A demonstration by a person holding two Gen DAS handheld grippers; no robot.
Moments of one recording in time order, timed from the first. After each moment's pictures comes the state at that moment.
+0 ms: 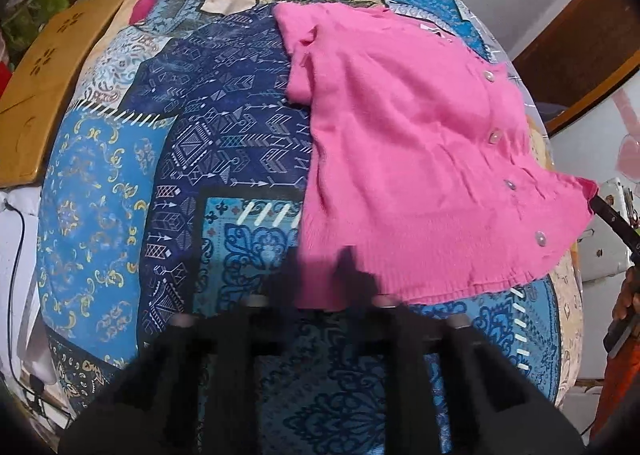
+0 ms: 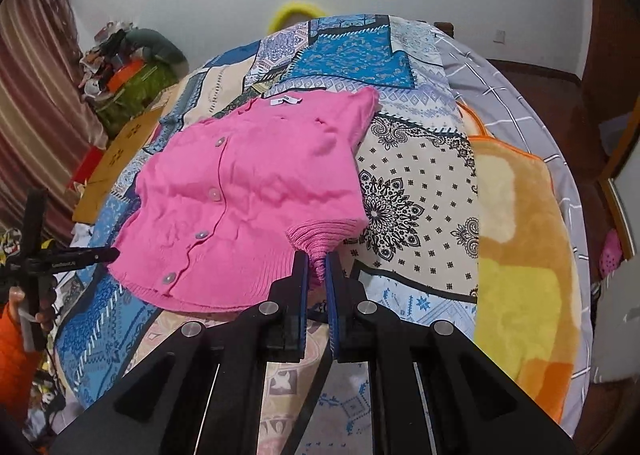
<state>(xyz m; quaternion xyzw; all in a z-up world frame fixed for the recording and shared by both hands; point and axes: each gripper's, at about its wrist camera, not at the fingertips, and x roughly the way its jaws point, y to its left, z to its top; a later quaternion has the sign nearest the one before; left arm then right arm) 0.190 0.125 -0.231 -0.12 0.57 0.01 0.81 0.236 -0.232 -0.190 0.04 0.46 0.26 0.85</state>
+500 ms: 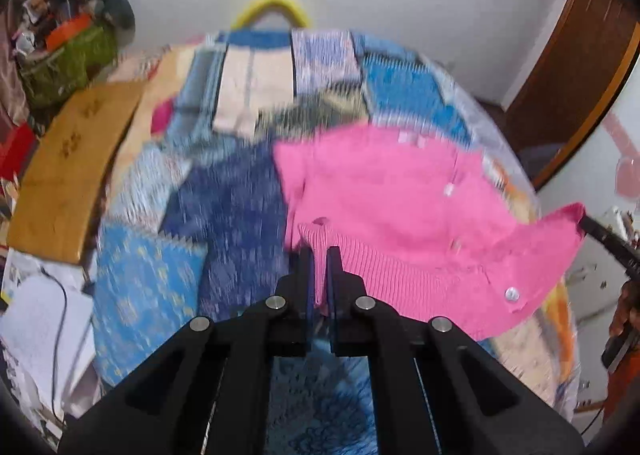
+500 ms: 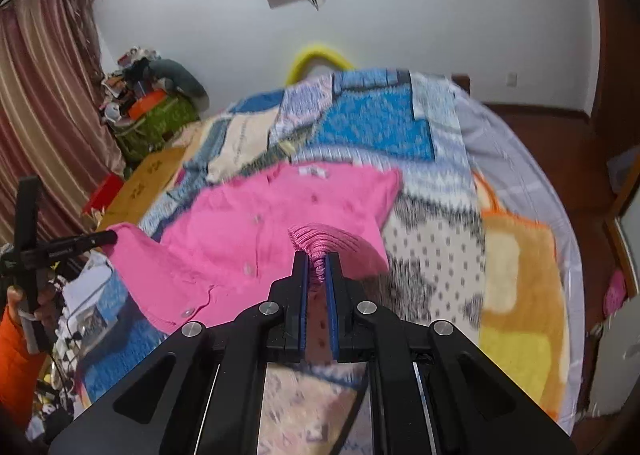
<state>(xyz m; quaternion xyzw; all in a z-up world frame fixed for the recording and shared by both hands) 0.216 0.124 -0.120 -0.09 0.45 0.04 0.89 0.254 -0.216 -0.126 0.05 0.38 0.28 0.88</state>
